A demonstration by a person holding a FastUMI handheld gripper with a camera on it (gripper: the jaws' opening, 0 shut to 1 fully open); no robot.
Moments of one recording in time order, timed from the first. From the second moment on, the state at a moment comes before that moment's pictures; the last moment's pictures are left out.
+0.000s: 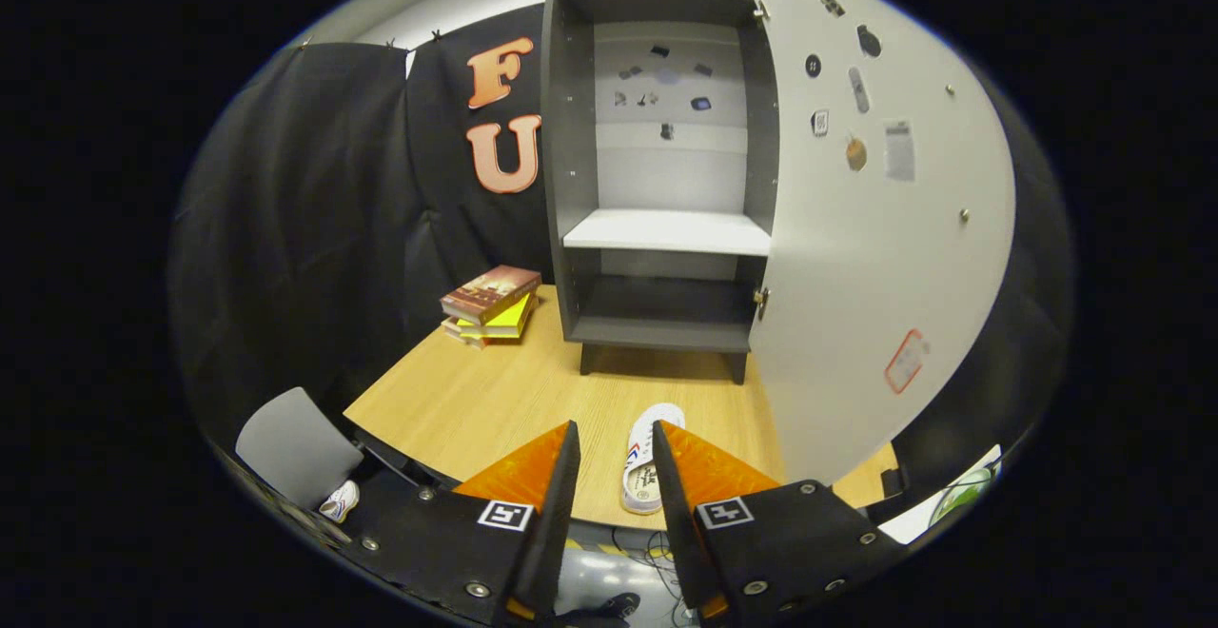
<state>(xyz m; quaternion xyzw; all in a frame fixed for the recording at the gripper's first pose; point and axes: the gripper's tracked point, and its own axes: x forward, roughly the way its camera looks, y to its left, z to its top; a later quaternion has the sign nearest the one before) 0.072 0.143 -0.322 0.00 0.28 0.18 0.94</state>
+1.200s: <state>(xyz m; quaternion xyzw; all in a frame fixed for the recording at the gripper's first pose) 0.150 0.169 -0.601 -0.02 0.45 0.12 0.88</state>
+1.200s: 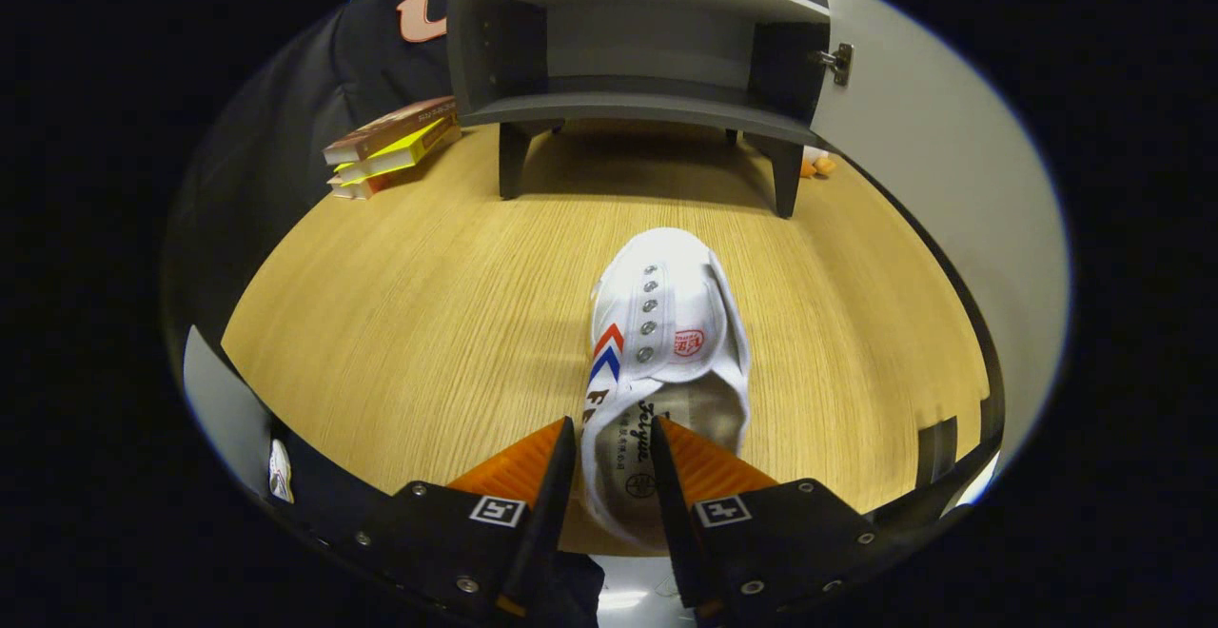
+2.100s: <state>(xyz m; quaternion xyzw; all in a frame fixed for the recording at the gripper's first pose) 0.193 0.185 -0.559 0.03 0.42 0.13 0.90</state>
